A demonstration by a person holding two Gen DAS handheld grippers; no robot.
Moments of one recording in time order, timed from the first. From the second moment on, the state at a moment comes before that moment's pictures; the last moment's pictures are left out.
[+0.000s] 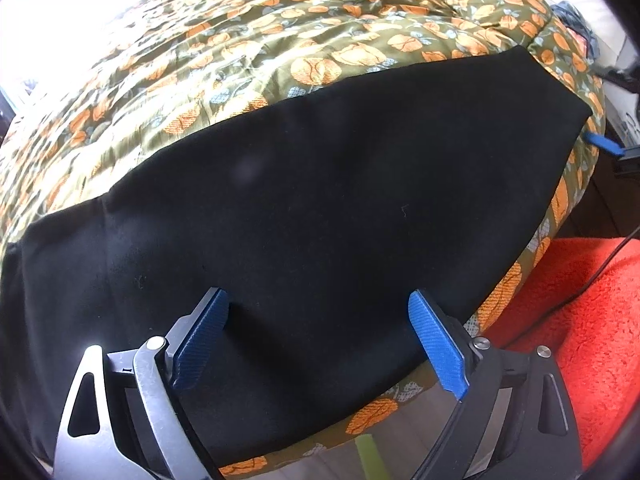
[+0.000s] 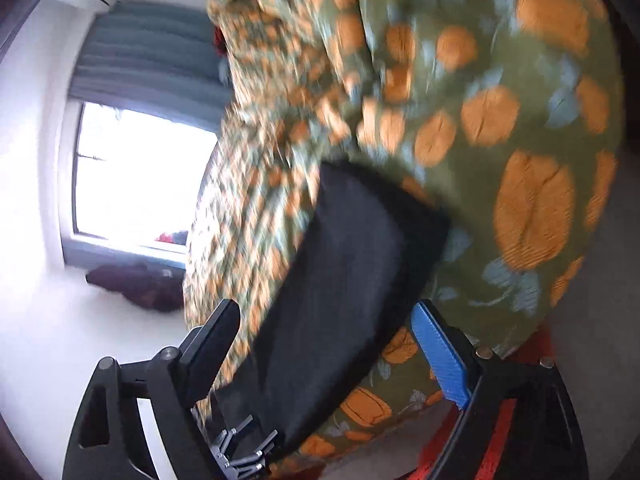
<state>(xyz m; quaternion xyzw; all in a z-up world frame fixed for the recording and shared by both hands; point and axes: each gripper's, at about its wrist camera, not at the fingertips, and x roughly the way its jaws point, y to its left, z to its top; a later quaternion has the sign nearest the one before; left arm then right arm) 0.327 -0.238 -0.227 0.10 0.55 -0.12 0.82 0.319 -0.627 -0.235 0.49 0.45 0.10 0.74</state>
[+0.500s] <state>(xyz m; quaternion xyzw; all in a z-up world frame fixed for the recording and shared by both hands) 0.314 -0.191 -0.186 0.00 0.52 -0.13 0.84 0.330 -0.587 -0.174 0.35 0.42 0.09 0.83</state>
